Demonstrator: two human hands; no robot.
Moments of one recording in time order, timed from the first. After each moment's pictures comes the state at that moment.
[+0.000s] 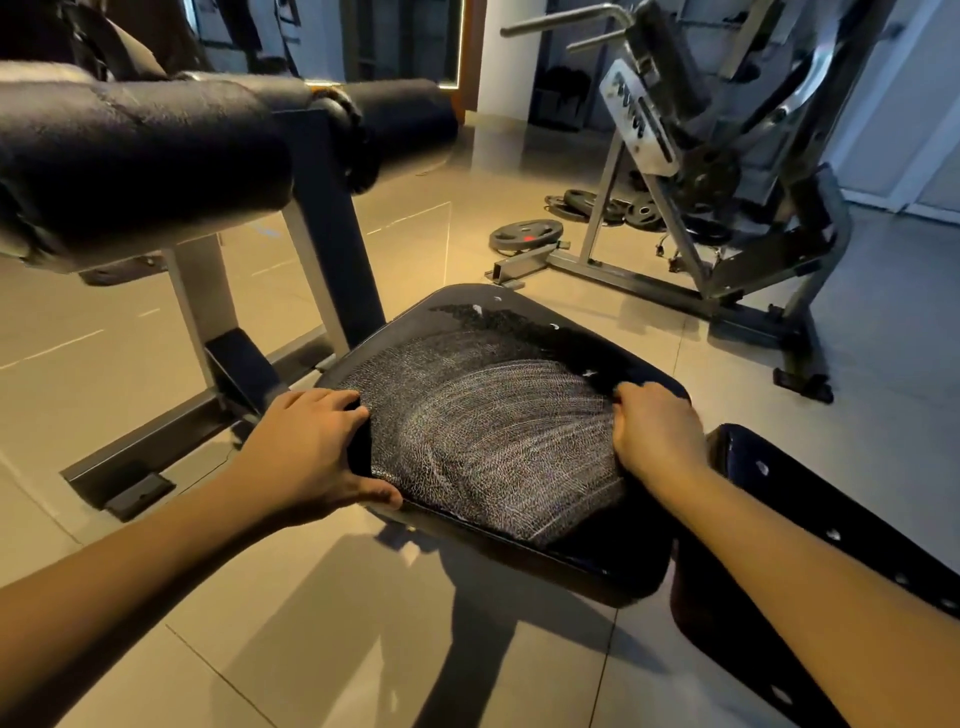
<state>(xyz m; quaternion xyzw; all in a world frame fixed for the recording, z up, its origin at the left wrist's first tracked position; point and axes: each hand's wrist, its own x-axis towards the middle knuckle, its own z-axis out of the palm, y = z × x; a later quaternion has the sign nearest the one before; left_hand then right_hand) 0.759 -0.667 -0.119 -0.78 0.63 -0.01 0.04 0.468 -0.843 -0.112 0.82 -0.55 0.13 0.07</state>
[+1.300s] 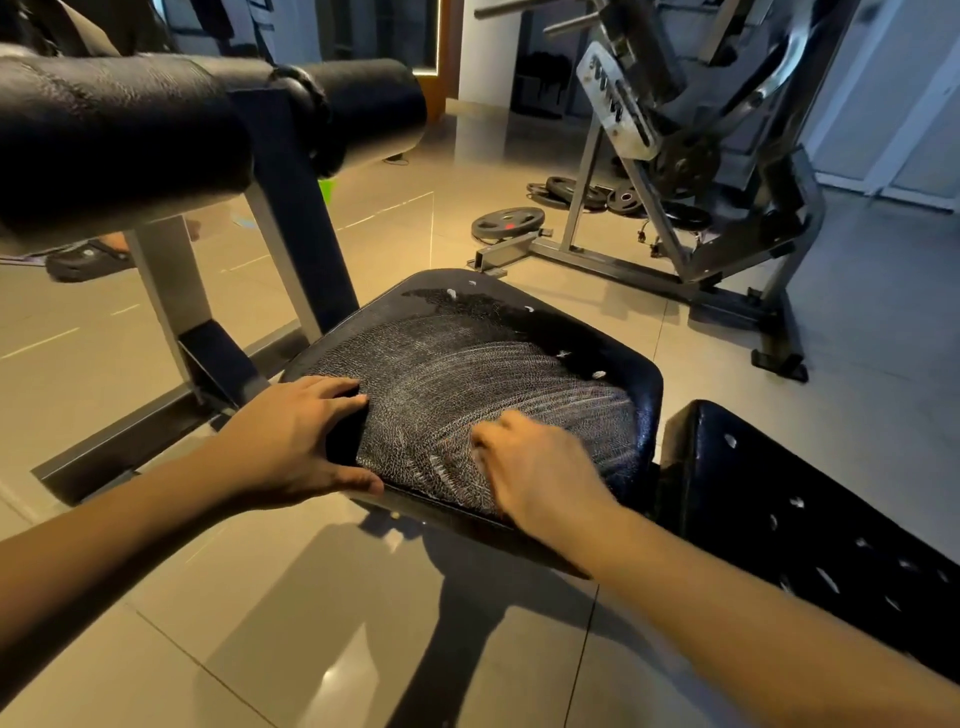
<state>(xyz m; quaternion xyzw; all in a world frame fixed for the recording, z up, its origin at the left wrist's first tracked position) 0.762 -0.674 -0.126 -0.73 0.68 0.02 -0.01 0.497 -0.758 -0.122 0.94 -0.32 0.12 0.00</state>
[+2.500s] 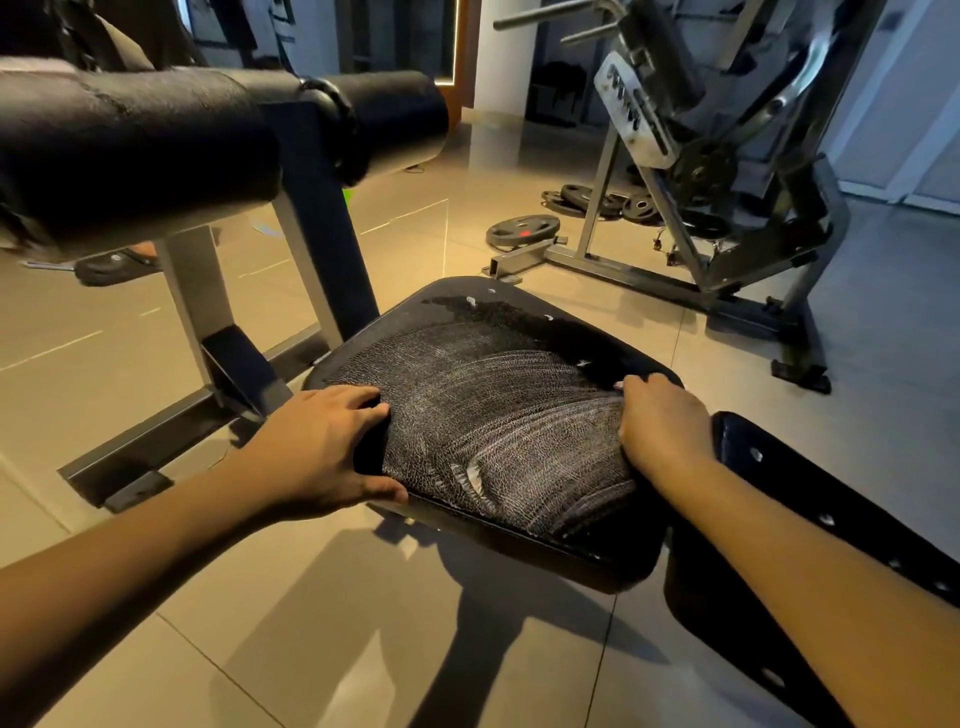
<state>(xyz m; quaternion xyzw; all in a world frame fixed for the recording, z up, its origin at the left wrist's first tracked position) 0.751 -0.670 -0.121 -0.73 0.68 0.00 0.02 0.454 -0.844 -0.116 0.82 -0.55 0.08 0.11</state>
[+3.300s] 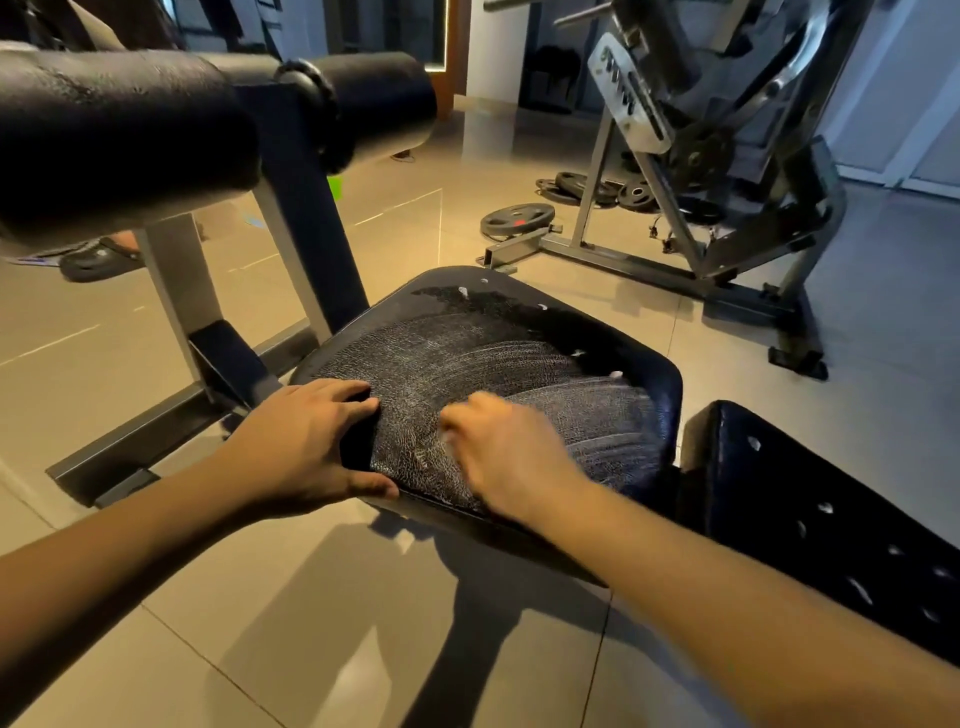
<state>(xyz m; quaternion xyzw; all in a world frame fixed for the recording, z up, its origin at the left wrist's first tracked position) 0.752 -0.673 -0.121 -0.74 0.67 0.02 0.02 0.538 -0.770 -0.124 0.95 -0.28 0.11 -0.01</state>
